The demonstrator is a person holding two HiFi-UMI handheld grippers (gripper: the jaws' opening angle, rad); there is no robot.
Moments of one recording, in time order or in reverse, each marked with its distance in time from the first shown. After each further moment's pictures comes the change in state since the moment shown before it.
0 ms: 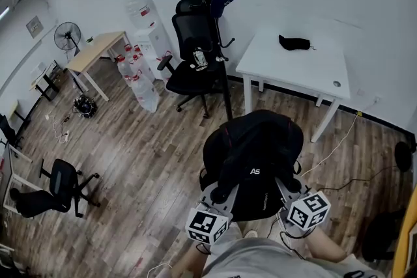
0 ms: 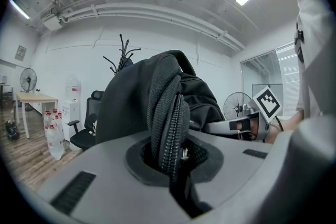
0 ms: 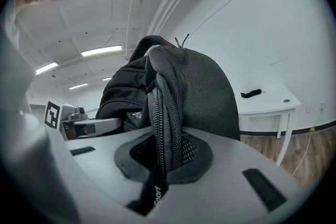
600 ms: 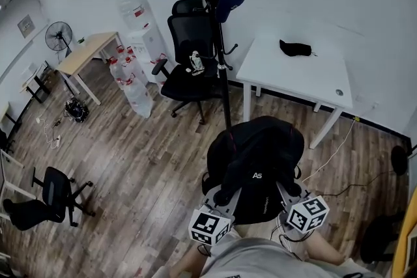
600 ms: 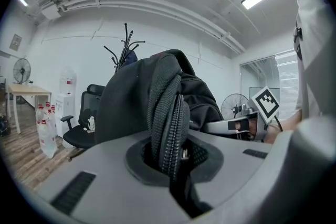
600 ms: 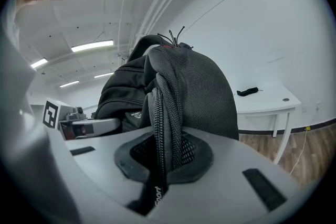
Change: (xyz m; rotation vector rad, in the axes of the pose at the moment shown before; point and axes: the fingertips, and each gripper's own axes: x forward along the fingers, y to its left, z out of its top) left arm 0.046 0.081 -0.010 -0.039 0.023 -0.065; right arm 0.085 -0.023 0.004 0.013 0.030 -0.078
